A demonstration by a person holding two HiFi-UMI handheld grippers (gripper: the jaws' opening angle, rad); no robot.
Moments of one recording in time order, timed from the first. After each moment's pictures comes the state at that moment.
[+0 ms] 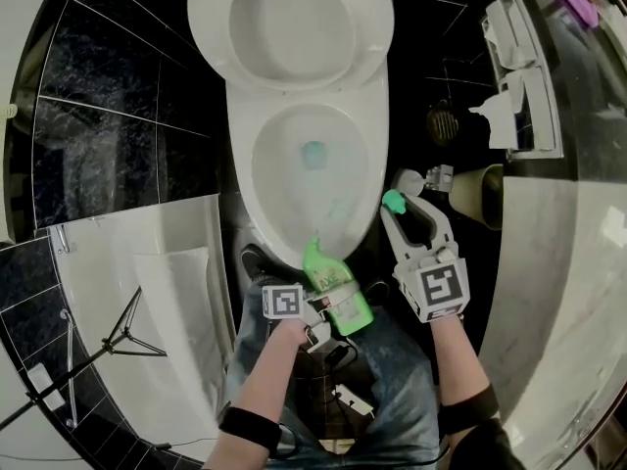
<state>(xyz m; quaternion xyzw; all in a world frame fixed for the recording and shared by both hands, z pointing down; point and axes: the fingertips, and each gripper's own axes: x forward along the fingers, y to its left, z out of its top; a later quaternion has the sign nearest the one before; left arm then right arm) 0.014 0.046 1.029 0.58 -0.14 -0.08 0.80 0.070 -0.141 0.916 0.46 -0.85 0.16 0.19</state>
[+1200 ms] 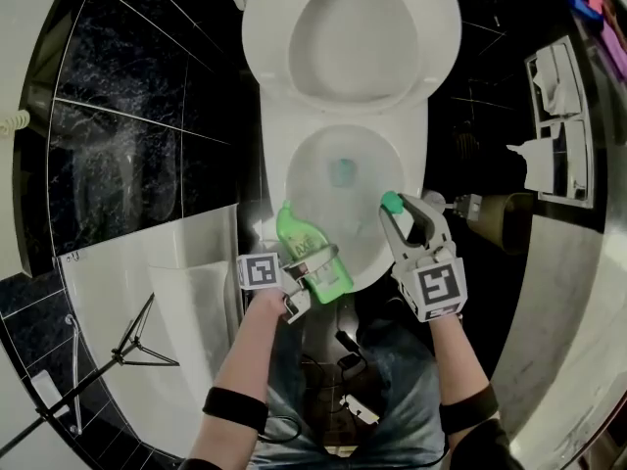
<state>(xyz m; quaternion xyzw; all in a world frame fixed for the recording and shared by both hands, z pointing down) -0.122 -0.100 1.048 0.64 -0.21 -0.06 0.74 -0.022 -0.205 0.932 0.43 -0.87 0.15 0.20</state>
